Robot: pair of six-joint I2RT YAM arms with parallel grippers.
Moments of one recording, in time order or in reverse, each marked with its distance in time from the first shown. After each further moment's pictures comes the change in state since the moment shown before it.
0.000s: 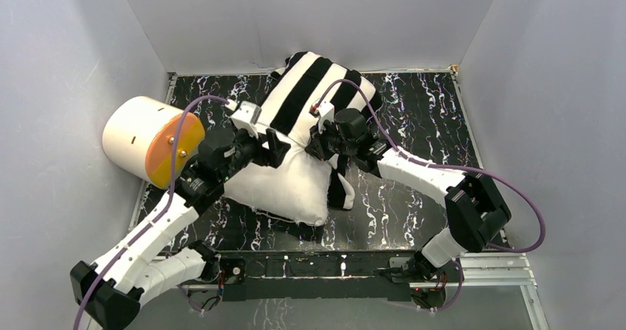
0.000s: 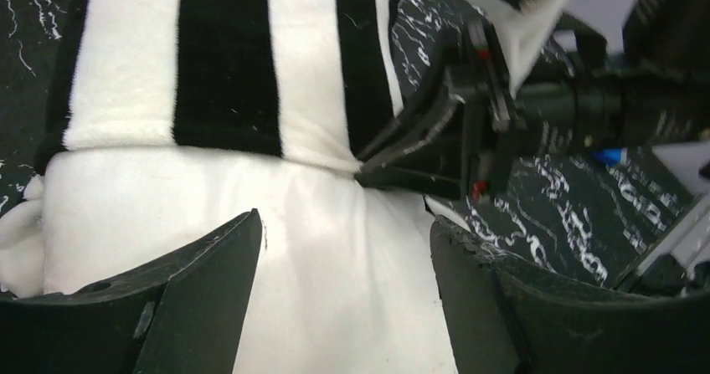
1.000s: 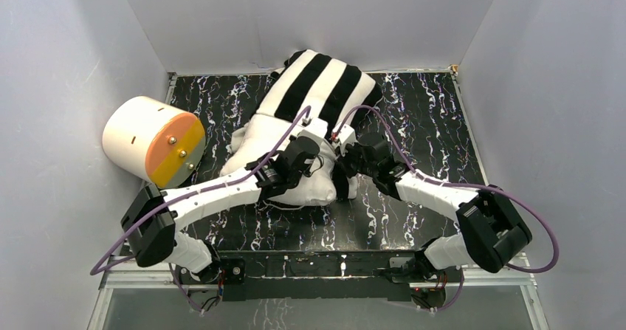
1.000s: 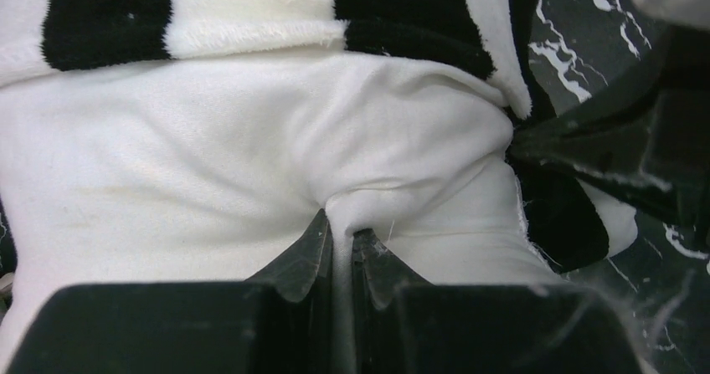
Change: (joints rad) left arm -0.408 0.468 0.136 -0.024 -0.647 0.163; right arm -0.089 -0.167 -0.360 0.147 0.099 -0.275
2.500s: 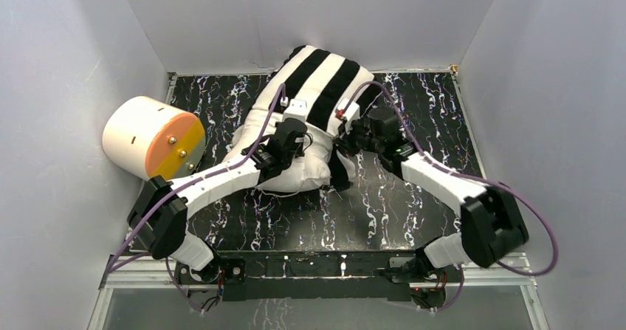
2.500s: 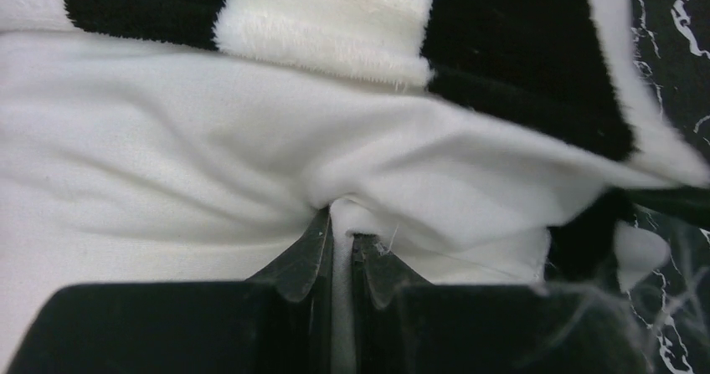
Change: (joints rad) left arm 0.175 0.078 0.043 0.060 0.061 -0.165; right arm -0.121 0.075 0.198 -0.050 -0.224 -0.076
